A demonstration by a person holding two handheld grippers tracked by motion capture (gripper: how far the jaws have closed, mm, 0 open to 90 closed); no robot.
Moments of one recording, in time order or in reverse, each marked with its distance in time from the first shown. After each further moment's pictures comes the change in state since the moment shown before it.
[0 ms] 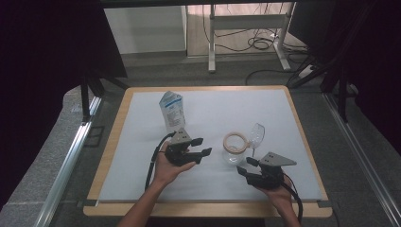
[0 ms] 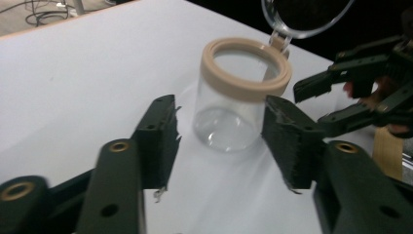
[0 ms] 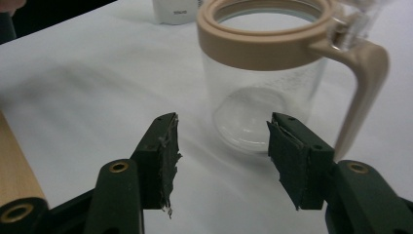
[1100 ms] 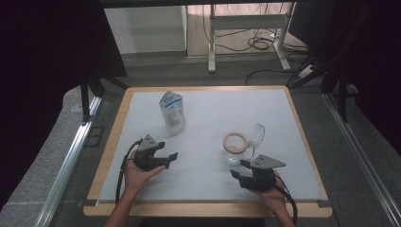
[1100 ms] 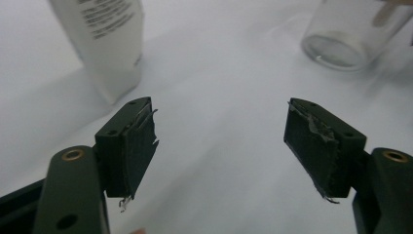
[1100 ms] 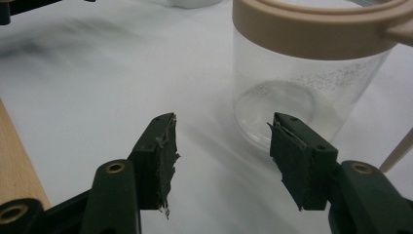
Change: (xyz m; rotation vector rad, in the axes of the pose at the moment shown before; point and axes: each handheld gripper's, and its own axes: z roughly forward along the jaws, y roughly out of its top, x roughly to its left) left arm 0.057 -0.062 -0.053 0.070 0.232 -0.073; right arm 0.013 -0.004 0.016 0.042 0.008 -0.046
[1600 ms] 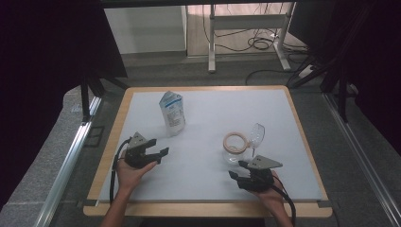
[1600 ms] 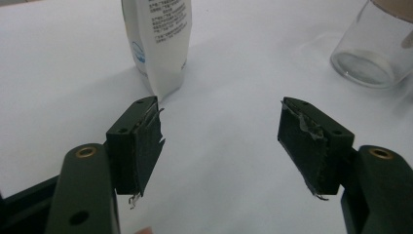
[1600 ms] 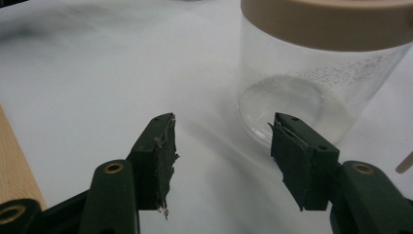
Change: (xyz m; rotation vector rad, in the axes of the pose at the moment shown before) left arm 0.020 -0.003 -0.015 -0.041 0.047 -0.056; right arm 0.004 -0.001 0.006 0.017 0.000 -0.009
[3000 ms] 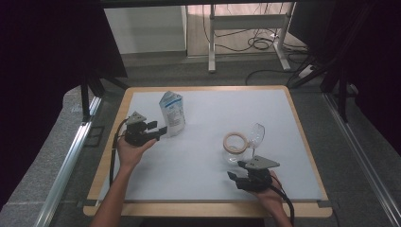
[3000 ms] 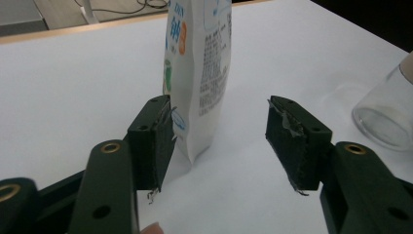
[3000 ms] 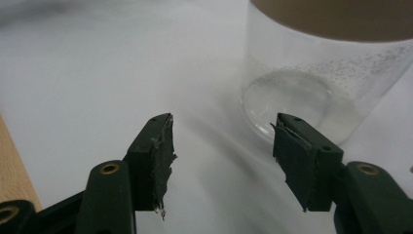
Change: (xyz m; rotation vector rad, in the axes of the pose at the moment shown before) left arm 0.034 0.054 0.019 -0.029 -0.002 -0.066; right arm 0.001 -0.001 0.005 0.021 -0.001 -0.004
